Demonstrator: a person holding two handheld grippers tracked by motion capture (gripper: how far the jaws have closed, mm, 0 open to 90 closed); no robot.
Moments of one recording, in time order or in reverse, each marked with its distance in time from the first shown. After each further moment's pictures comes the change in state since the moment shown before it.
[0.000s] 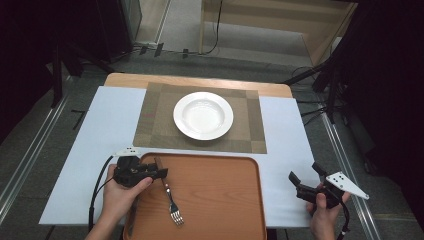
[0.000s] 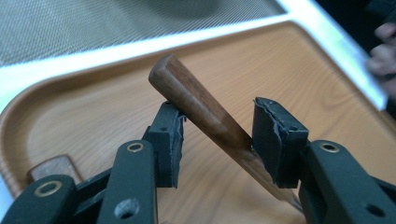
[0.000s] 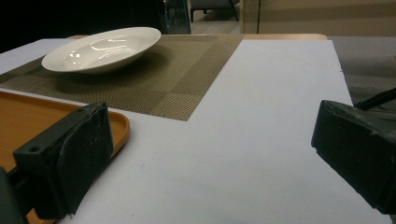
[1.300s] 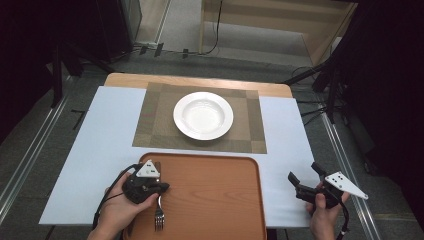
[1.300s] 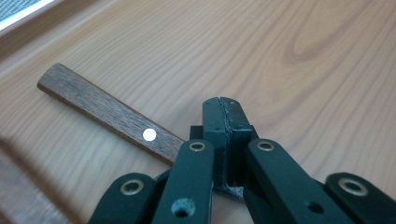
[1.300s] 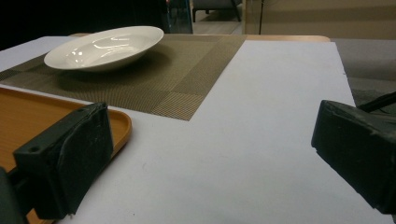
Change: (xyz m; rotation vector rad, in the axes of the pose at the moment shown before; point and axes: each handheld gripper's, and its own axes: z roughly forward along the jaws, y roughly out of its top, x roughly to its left) left arm -0.039 -0.015 0.003 0.205 0.069 0.296; right arm 0.002 0.000 0.001 0.000 0.010 -0.019
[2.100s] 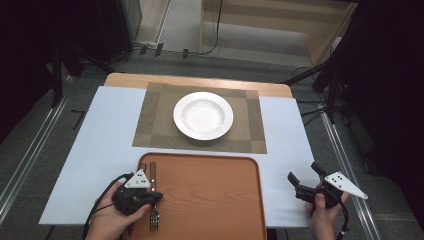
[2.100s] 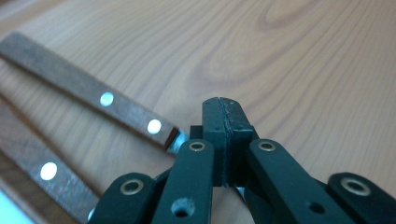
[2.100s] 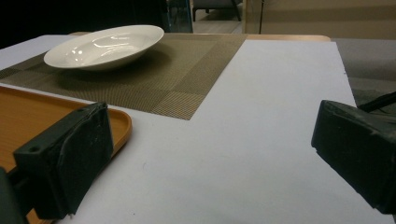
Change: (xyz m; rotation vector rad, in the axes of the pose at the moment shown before) left arm -0.010 -0.024 -0.017 -0.001 -0.037 -0.007; right arm 0.001 0.000 0.001 0.005 -0.003 -0.001
